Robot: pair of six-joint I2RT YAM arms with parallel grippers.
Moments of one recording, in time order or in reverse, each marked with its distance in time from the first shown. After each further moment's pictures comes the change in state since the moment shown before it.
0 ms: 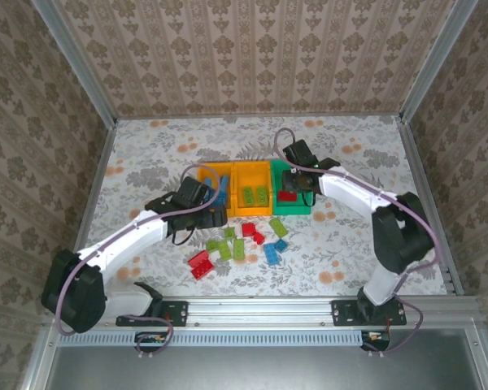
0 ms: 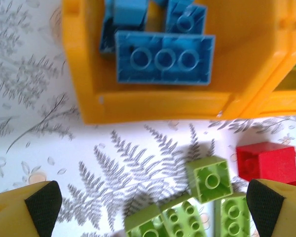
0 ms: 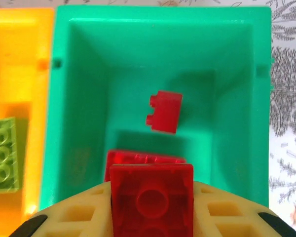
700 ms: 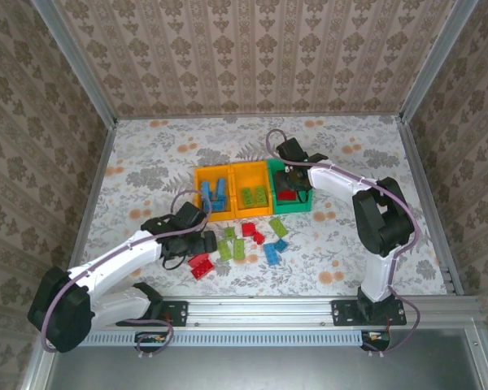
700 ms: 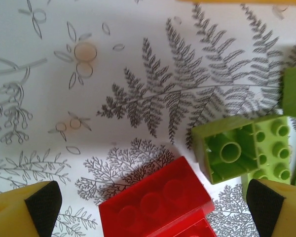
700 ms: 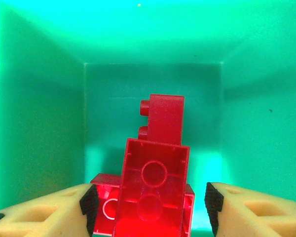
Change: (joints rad) left arm -0.093 -0.142 -0.202 -0.155 -0.025 -0.209; right arm -0.005 0.141 0.080 -0.006 -0.013 -0.033
